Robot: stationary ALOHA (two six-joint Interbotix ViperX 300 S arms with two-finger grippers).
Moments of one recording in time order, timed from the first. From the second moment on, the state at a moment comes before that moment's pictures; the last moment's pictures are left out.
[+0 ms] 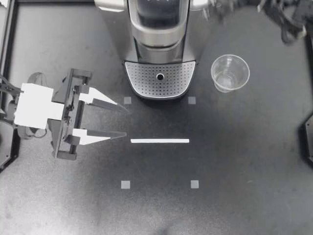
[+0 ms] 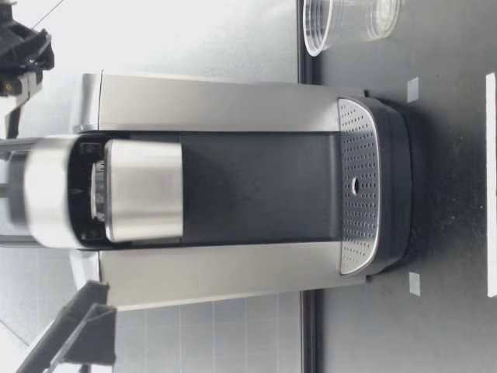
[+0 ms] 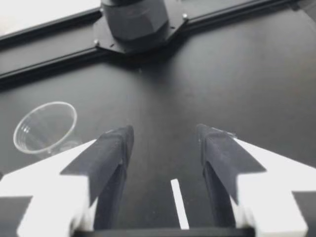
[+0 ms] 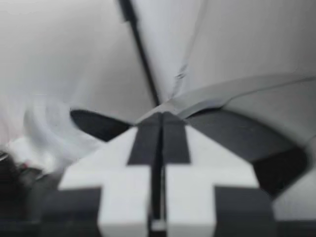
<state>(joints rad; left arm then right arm) 0.03 -0.45 0.89 0.70 -0.21 -0.42 -0.46 -0.25 0.59 -0.07 -0.42 0.28</state>
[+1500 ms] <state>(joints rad) 0.03 -0.42 0.90 0.69 -0.22 -0.43 -0.52 -0.81 1.19 0.12 0.11 0.67</state>
